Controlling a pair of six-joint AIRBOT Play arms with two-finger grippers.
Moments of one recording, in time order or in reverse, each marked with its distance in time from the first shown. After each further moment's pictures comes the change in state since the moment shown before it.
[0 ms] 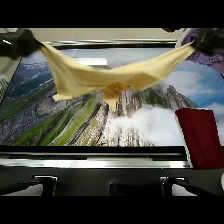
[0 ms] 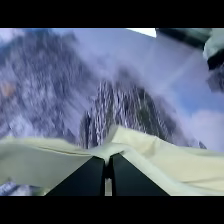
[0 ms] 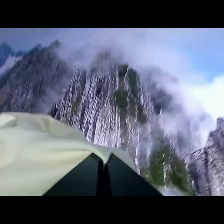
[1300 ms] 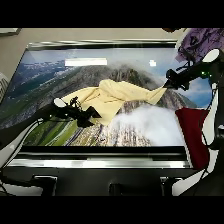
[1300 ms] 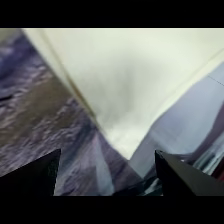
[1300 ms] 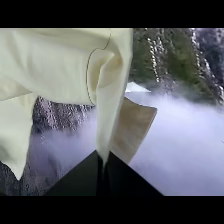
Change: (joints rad) left arm -0.295 -0.284 -0.921 -0.446 0.225 -0.011; right arm 0.000 -0.532 -0.001 0.061 0.251 0.101
